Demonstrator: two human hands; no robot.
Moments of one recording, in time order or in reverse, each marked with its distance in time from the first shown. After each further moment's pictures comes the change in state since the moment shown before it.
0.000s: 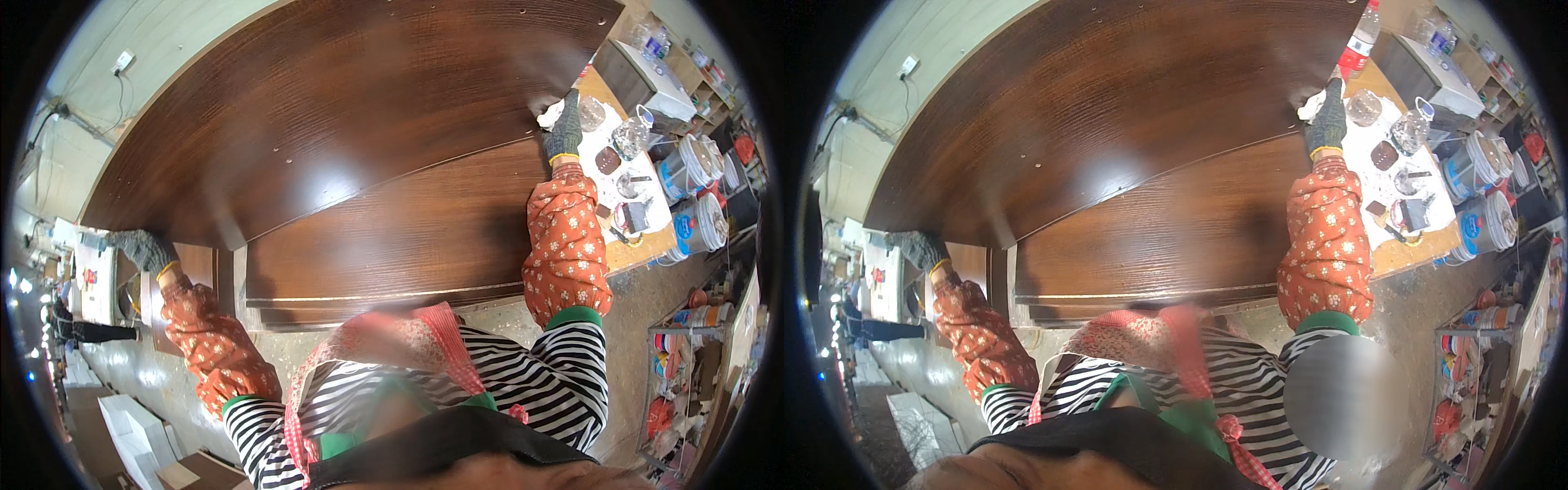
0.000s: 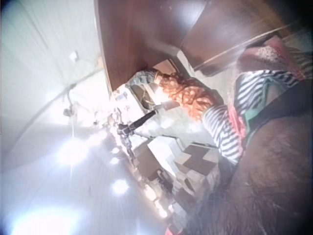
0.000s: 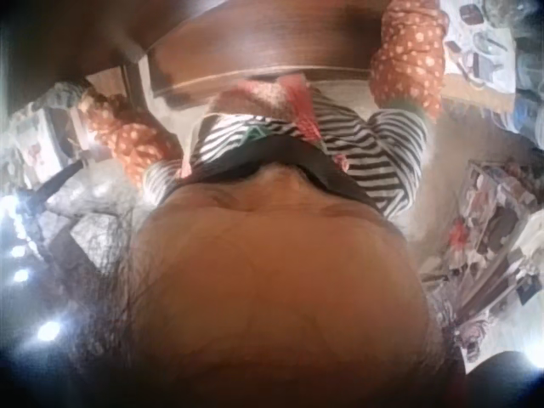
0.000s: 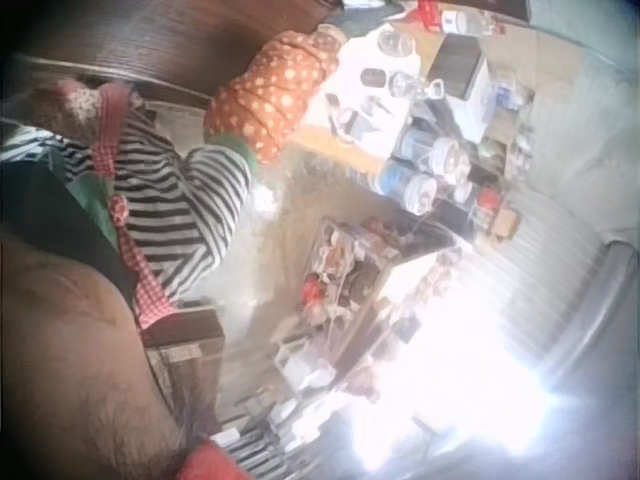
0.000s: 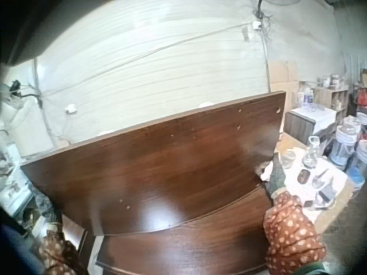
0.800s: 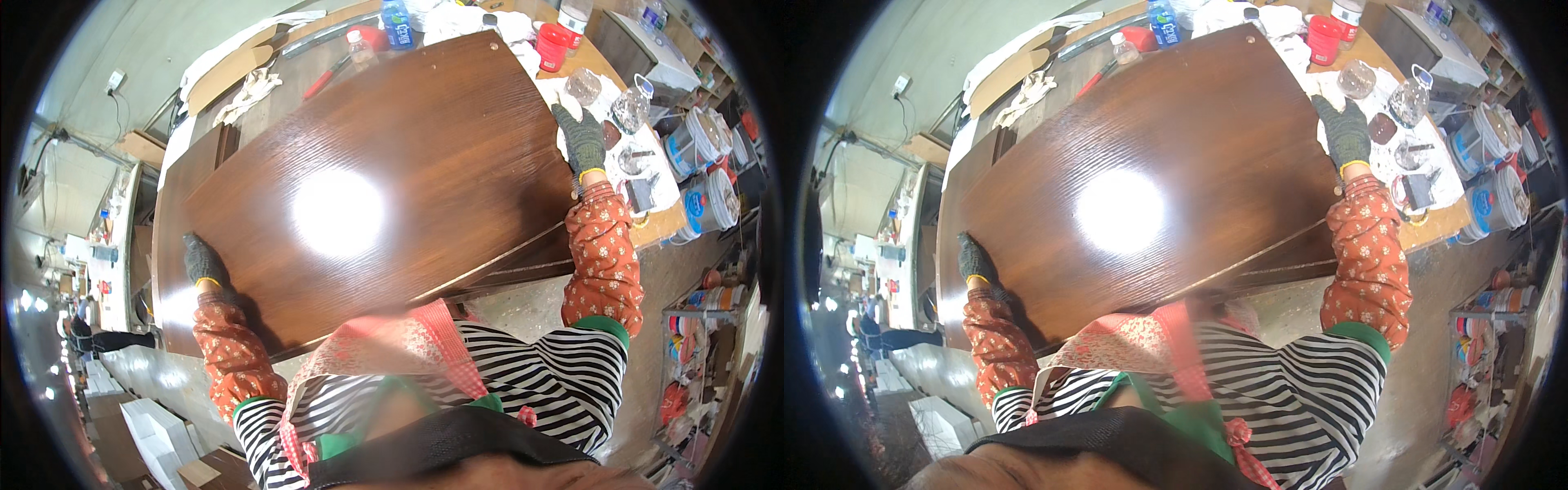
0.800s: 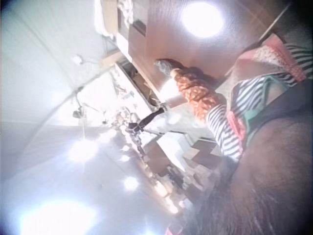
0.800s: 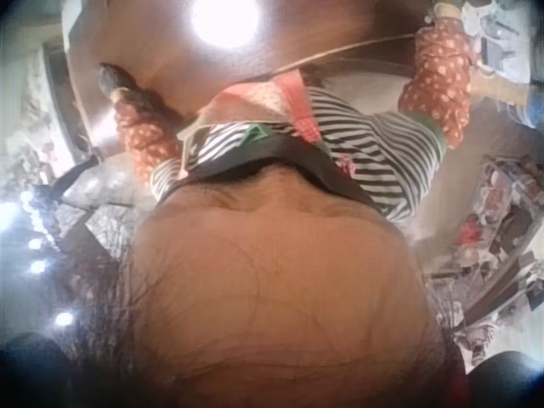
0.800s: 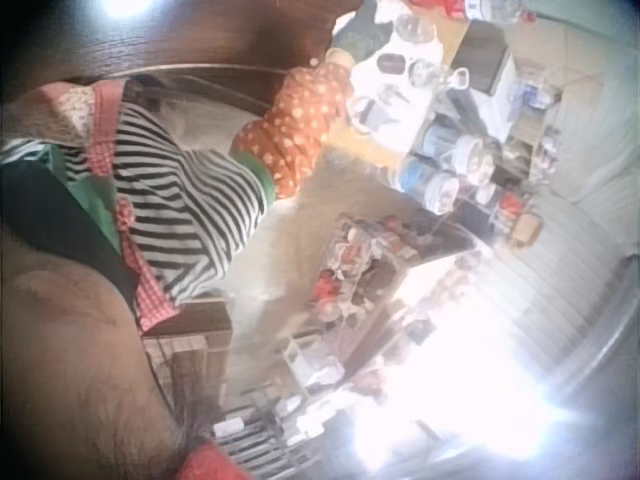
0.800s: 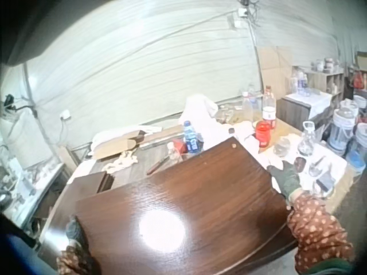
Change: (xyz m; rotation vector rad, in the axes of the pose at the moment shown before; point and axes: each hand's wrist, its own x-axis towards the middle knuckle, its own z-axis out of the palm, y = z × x) left_hand -0.072 0.048 0.024 -1.106 -0.413 -0.129; right_hand -0.083 -0.021 -0.066 -1.408 0.035 -0.610
